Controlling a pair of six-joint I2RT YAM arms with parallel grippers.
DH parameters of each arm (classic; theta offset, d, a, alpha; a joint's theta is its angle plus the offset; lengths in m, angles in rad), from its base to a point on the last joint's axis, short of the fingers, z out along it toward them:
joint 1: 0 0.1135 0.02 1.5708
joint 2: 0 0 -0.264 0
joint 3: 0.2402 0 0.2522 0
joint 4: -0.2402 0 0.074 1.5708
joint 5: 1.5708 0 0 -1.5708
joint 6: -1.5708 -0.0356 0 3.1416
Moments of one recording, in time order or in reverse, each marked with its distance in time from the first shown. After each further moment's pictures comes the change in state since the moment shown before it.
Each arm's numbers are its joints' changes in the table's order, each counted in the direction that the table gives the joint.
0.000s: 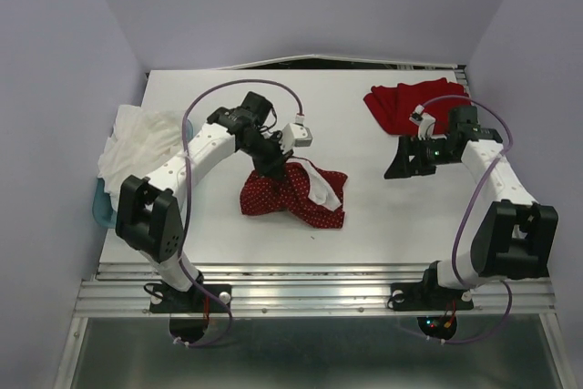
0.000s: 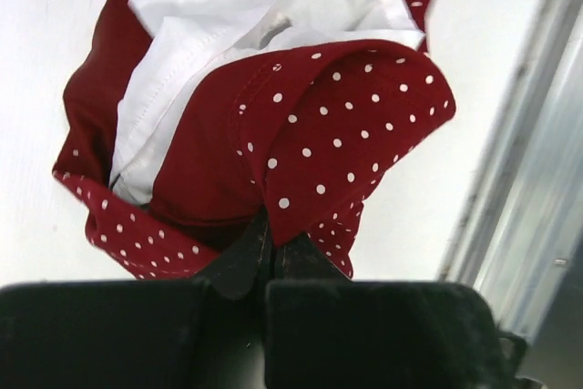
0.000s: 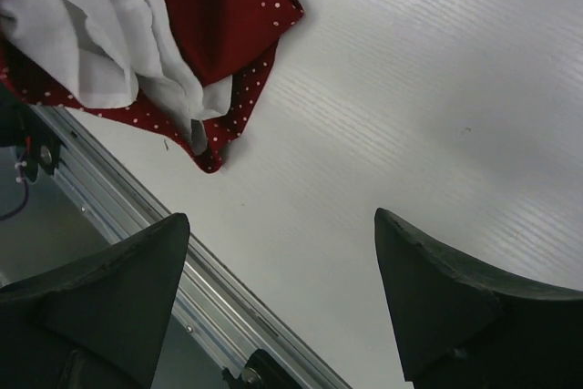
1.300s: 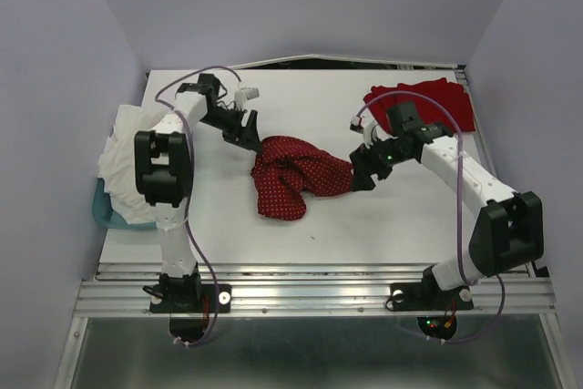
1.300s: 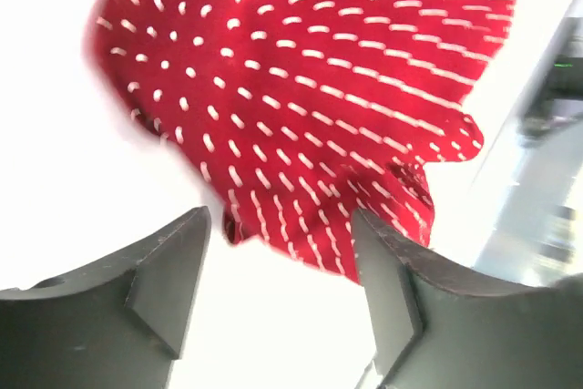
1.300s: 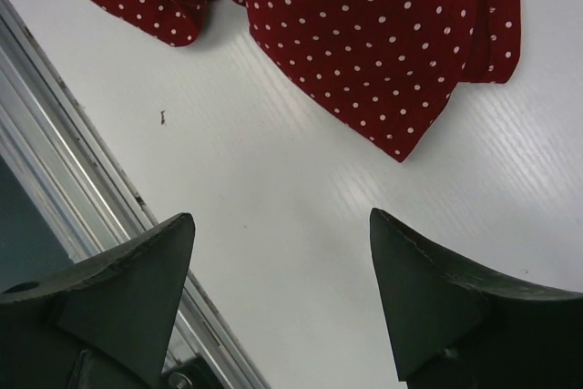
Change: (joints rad) left arm 0.413 -0.536 0.410 -0.127 0.367 0.251; right arm 0.415 -0.039 0.067 0.035 0.157 0.115
